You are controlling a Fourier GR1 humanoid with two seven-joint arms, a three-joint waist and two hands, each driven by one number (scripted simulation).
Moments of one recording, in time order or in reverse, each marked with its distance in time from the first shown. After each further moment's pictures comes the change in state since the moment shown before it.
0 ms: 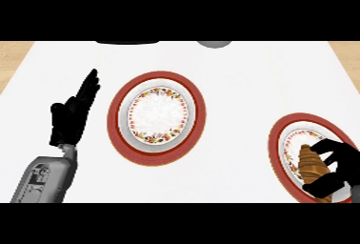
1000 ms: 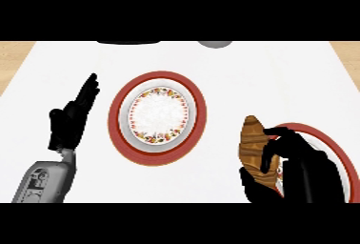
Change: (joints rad) left arm 0.032 -0.006 0.009 -0.006 -0.007 -0.019 -0.022; right arm -0.074 0.211 0.474 -0.589 0.629 -0.229 0.140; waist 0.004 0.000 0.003
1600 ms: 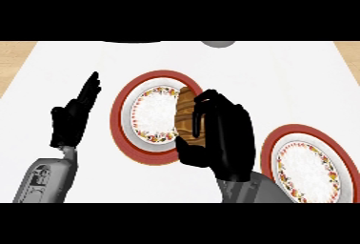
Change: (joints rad) left arm -0.020 -0.009 0.013 0.027 -0.007 -0.020 -0.016; right arm -0.424 0.252 0.043 0.388 -0.124 -0.045 0.076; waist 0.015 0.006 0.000
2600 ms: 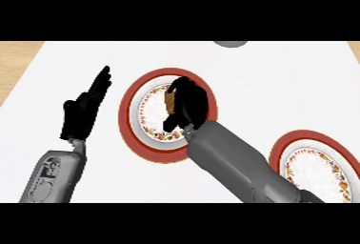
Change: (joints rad) left arm -0.059 -0.030 -0.020 0.015 -0.020 -0.020 0.011; right arm -0.426 0.024 0.158 0.862 -0.487 -0.404 -0.008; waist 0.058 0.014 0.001
